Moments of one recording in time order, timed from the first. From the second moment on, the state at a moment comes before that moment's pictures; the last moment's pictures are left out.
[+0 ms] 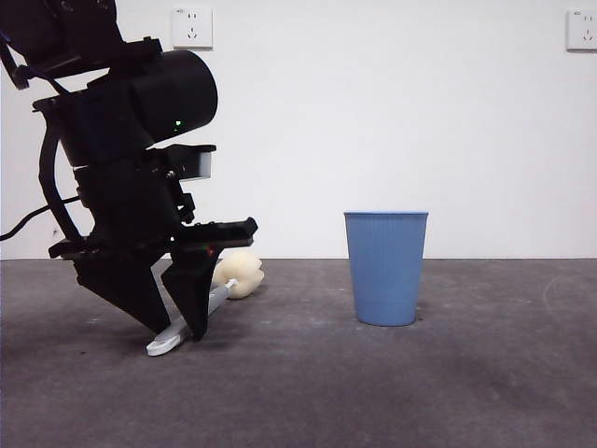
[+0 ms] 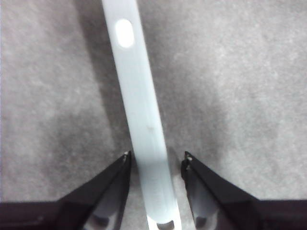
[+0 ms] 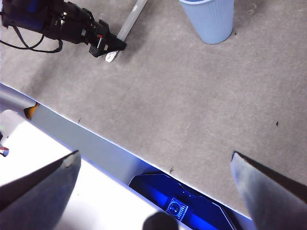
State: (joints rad) left arm -0.58 1.71 0.96 -0.34 -0.07 -0.31; right arm 0.11 0.64 0.88 -1.14 -0.55 -0.10
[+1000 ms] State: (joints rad) left arm -0.59 1.33 0.96 -0.50 -0.07 -0.25; right arm 0.14 0.80 0.88 -0.87 -0.55 0.00
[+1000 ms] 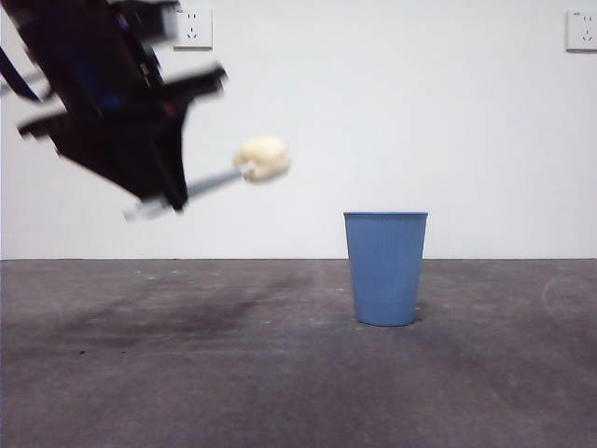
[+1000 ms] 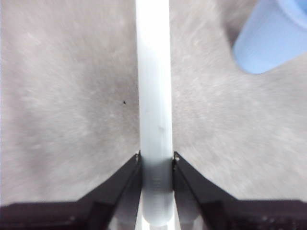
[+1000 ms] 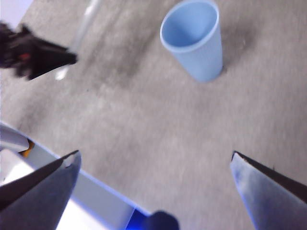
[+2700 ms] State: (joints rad) left arm -0.59 1.01 0.96 -0.79 -0.07 -0.16; right arm 0.47 1.70 0.50 0.88 -0.05 0.09
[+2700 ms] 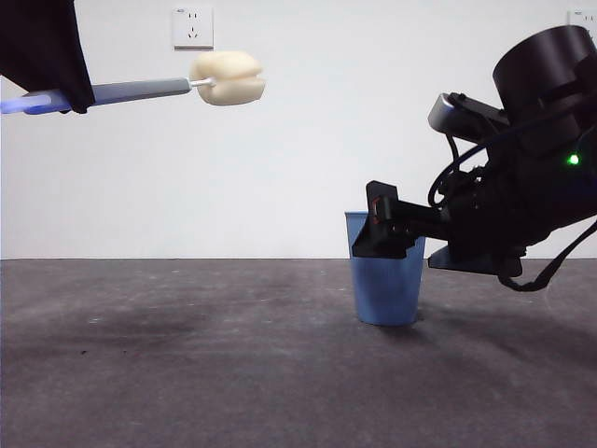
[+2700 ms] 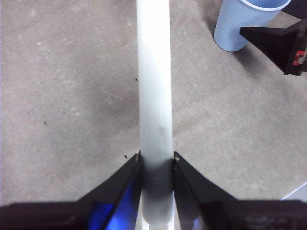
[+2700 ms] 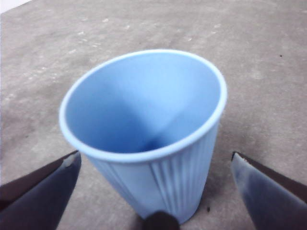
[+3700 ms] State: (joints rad) left arm -0.59 1.01 0.96 -0.85 -0.07 -0.11; right arm 0.49 1.71 0.58 0.78 -0.09 0.06
